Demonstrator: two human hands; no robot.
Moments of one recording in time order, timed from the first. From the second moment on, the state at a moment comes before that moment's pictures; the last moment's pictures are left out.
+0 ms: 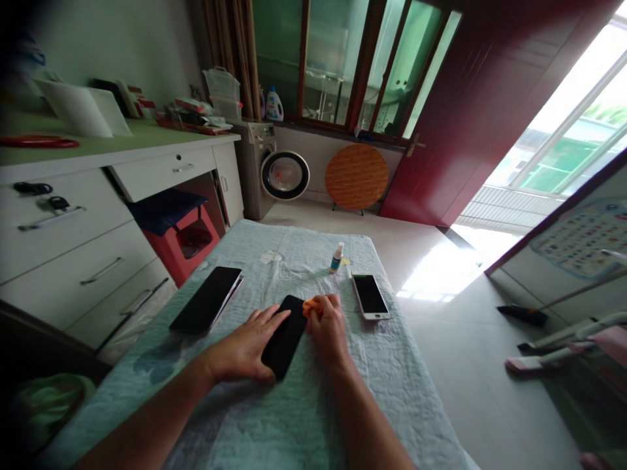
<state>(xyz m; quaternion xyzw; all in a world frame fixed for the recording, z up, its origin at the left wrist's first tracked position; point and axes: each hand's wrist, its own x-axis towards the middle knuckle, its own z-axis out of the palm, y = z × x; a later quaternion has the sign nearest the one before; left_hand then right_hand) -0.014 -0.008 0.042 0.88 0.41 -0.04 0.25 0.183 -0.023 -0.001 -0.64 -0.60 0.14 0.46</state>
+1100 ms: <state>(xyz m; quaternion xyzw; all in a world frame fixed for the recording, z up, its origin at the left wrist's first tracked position) 0.010 -0.015 0.015 0.86 0.43 0.15 0.23 0.183 -0.053 0.026 -0.54 -0.77 0.22 0.26</state>
